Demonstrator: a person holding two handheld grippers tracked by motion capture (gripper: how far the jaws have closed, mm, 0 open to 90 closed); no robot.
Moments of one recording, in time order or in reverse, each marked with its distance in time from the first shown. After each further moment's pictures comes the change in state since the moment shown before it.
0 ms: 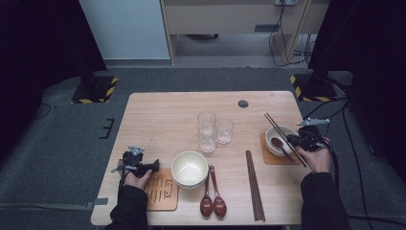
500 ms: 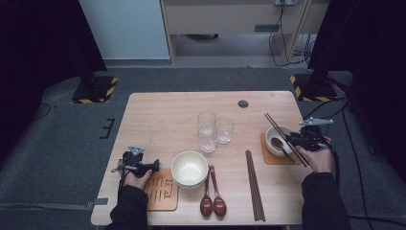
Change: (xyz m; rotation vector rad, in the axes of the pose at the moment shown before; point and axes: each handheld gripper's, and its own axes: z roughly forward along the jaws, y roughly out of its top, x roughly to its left) left arm 0.000 0.000 0.000 0.000 0.000 0.000; right arm -0.001 0.000 -0.005 -0.055 0.013 0.004
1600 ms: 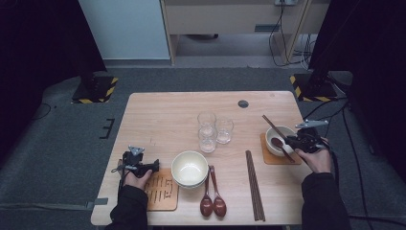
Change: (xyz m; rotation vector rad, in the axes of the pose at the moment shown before) left arm 0.000 0.000 0.000 0.000 0.000 0.000; right arm 0.003 -0.005 0.007 0.055 0.036 -0.066
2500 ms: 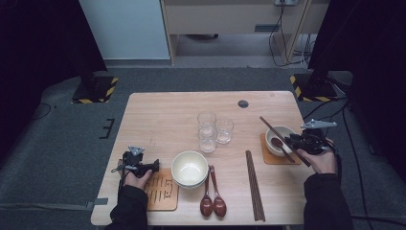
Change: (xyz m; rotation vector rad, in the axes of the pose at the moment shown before) left arm 0.000 0.000 0.000 0.000 0.000 0.000; right arm 0.007 0.001 -0.025 -0.092 0.009 0.025
